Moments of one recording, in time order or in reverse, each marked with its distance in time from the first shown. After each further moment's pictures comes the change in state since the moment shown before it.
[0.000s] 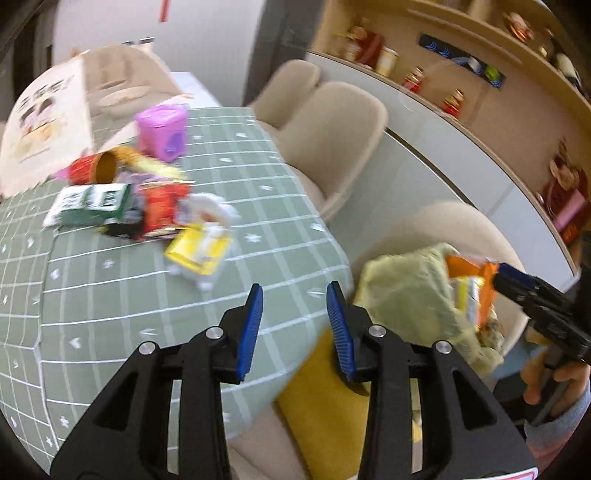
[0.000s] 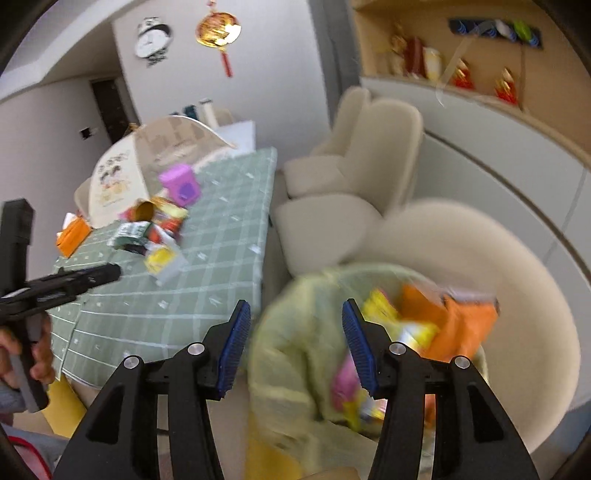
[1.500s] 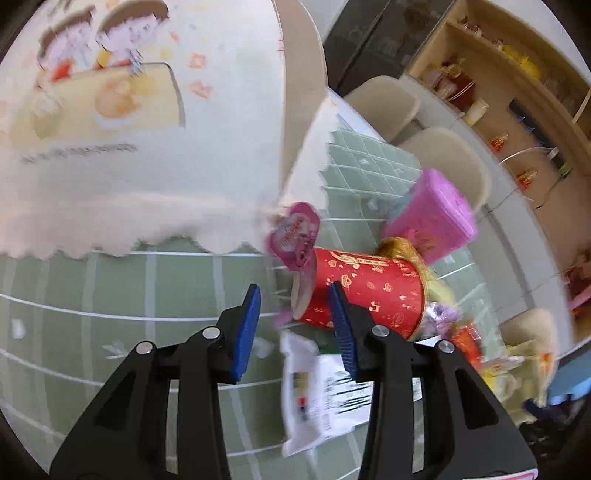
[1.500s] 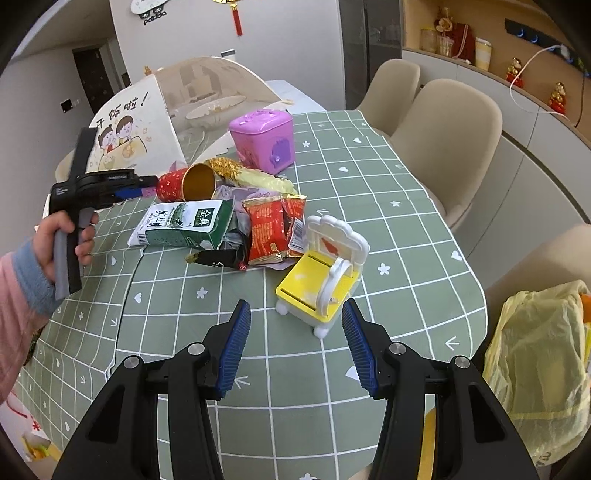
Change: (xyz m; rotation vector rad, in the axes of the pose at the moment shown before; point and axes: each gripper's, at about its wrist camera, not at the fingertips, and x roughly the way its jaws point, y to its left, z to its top) left arm 0.111 0.393 0.152 -0.171 0.067 -0.096; right arm 0.169 0.253 0.027 0.032 0.166 -0.103
